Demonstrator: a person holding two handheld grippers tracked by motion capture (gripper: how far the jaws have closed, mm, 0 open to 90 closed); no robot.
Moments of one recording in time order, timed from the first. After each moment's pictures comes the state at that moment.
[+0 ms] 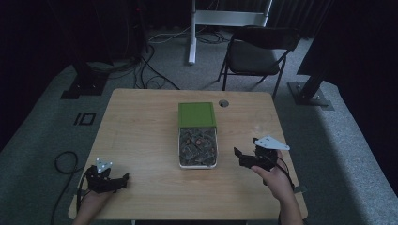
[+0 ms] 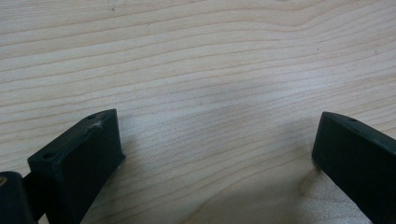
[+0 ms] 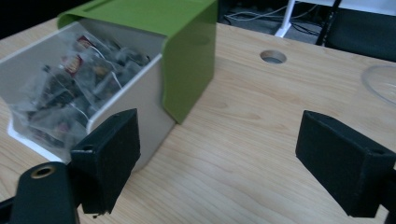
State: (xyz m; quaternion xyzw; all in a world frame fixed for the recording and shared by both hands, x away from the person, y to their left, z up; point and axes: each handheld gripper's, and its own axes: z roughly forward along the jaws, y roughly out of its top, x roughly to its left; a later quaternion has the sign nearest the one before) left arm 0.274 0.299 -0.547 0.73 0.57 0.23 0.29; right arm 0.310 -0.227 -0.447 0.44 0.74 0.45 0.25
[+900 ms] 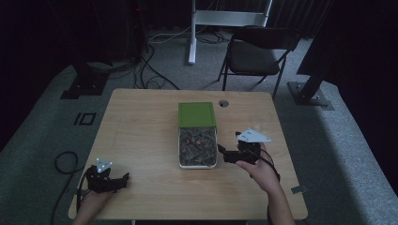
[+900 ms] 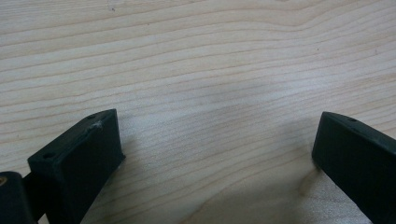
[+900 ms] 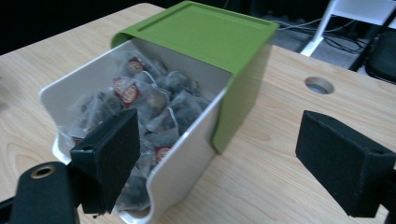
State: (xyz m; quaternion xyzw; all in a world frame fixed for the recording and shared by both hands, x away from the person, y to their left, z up) left arm 0.274 0.299 -0.547 0.73 0.57 0.23 0.29; right arm 0.326 -0.180 -0.433 0.38 0.77 0.46 0.23
